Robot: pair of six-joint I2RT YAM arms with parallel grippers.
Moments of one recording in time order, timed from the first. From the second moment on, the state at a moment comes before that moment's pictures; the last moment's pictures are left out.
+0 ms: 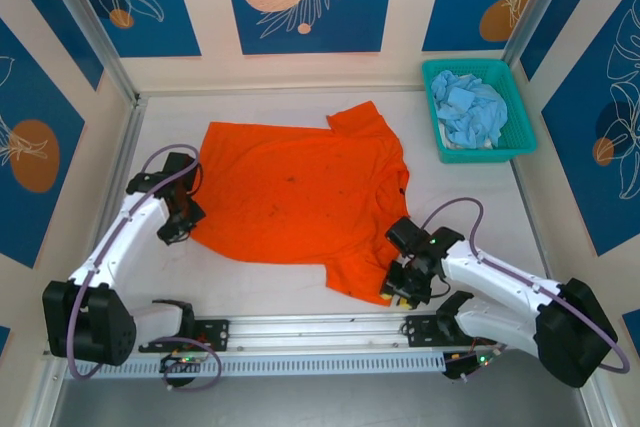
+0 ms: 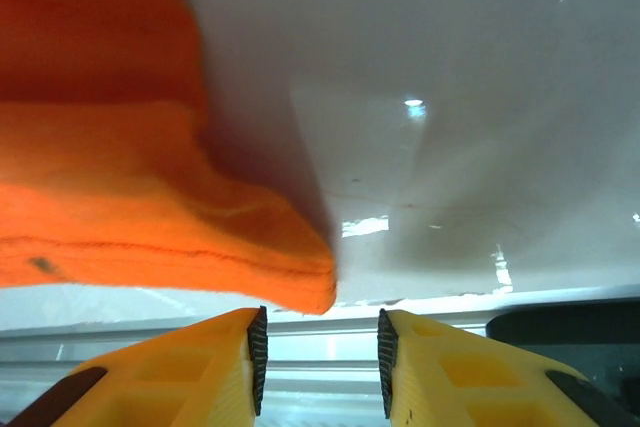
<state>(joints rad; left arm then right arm) -0.14 1.22 0.96 -1.17 -0.23 -0.86 0.67 1.03 0.48 -0.98 -0.34 1.10</state>
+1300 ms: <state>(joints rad) -0.13 1.30 1.13 -1.25 -0.28 -0.81 0.68 0.94 0.79 -1.15 -0.39 1.24</state>
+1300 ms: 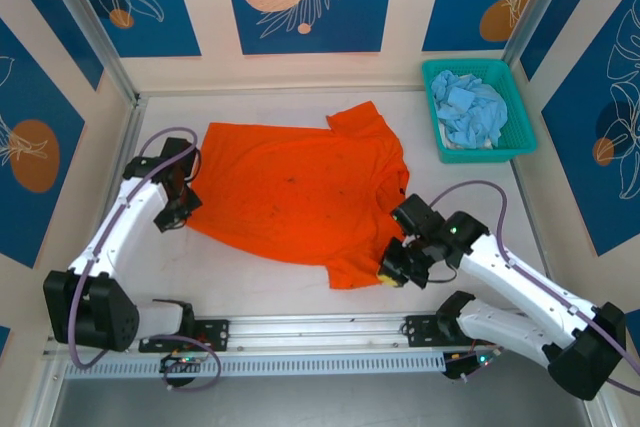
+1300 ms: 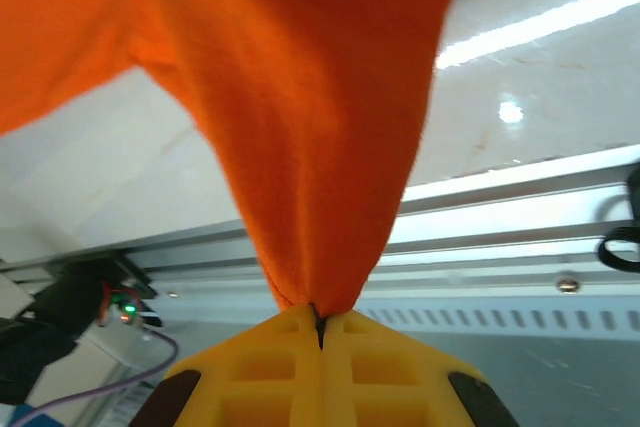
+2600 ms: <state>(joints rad) 0.04 2.04 1.71 -1.24 -0.11 -0.63 0.20 2.14 1.85 -1.20 -0.26 0.78</state>
